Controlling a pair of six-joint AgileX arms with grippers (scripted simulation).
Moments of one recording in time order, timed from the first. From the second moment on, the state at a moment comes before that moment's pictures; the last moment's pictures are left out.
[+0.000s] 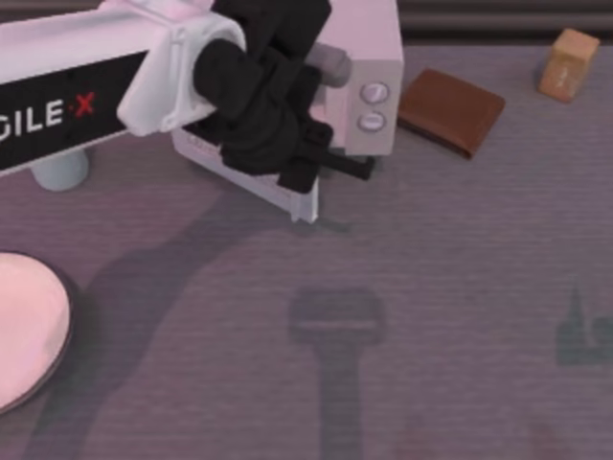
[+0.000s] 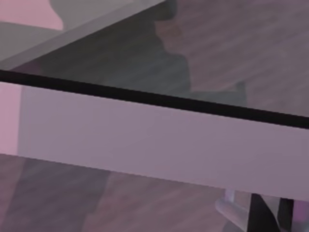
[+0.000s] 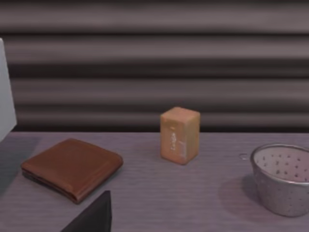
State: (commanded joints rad) left arm -0.62 1.86 1.45 -0.64 -0.08 -0.13; right arm 0.00 0.00 0.00 0.00 0.00 0.00
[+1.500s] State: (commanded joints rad) left arm -0.58 1.78 1.35 -0.61 0.00 0.01; right arm 0.00 0.00 0.00 0.00 0.00 0.00
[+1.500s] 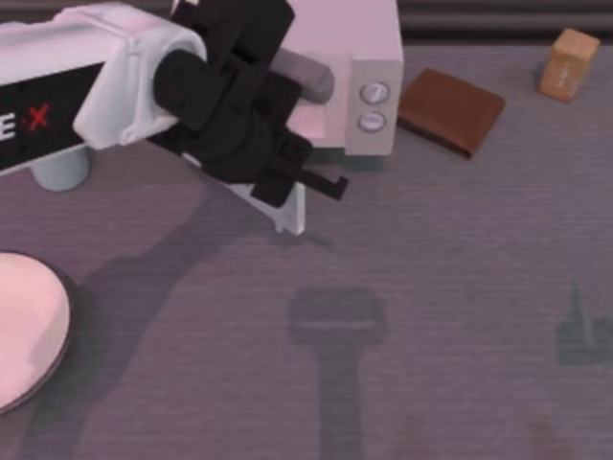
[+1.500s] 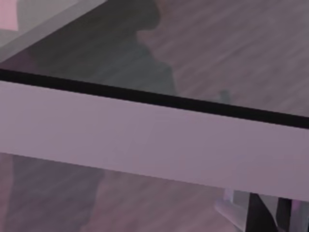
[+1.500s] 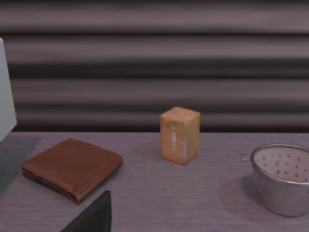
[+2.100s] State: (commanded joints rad) left arm -0.58 1.78 1.35 -0.61 0.00 0.01; right arm 0.00 0.00 0.00 0.00 0.00 0.00
